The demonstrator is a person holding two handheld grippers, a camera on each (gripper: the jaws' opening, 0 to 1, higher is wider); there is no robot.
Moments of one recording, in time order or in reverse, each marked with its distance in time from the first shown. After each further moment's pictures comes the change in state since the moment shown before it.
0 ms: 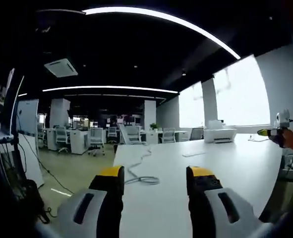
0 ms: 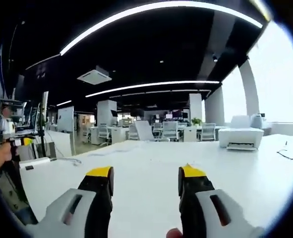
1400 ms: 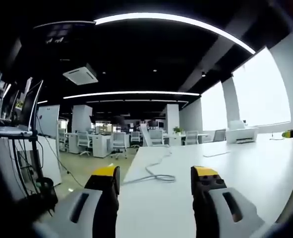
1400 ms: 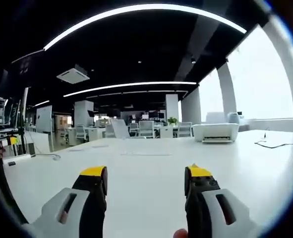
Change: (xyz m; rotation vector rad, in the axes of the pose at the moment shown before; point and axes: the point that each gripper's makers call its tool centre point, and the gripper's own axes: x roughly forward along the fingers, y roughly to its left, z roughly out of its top) left arm -0.002 0.009 -0.018 0.021 -0.053 0.219; right arm -0.028 -0.035 -0.035 0.030 -0.013 -0.208
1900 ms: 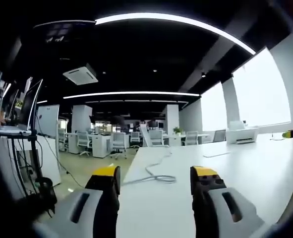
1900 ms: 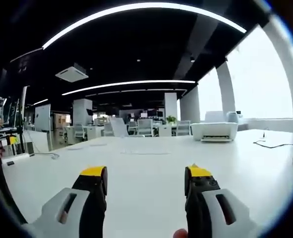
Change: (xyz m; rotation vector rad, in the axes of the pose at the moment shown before) left arm 0.005 0.002 -0.002 -0.003 -0.003 -0.003; right arm 0.003 -0.001 -0.001 -0.004 0.015 -0.009
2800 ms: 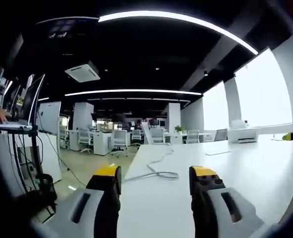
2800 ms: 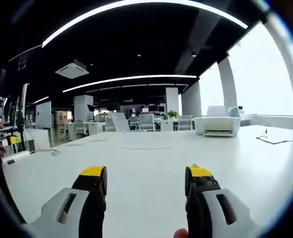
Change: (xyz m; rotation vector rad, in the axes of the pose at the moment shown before) left arm 0.003 0.007 -0.014 -0.016 0.017 0.015; right arm 0.011 0.010 -0.014 0.003 0.042 0.012
